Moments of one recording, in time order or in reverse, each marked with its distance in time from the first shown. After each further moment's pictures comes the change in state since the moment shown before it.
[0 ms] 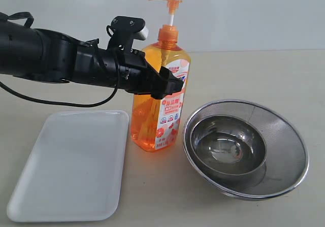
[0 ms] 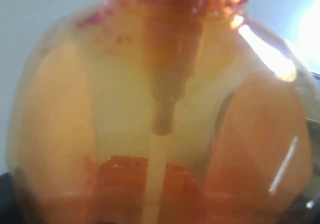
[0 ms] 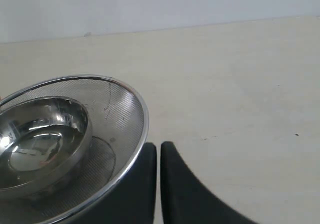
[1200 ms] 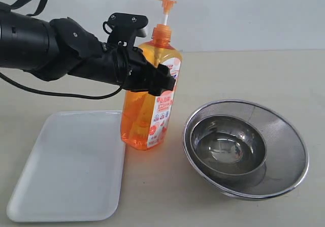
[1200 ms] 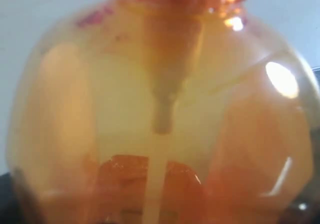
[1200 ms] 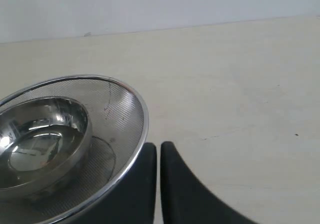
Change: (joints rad) left arm -0.049 -0.013 -0.041 0.889 -0.180 -0.955; right arm 0.000 0.000 0.000 0.000 0.000 0.000
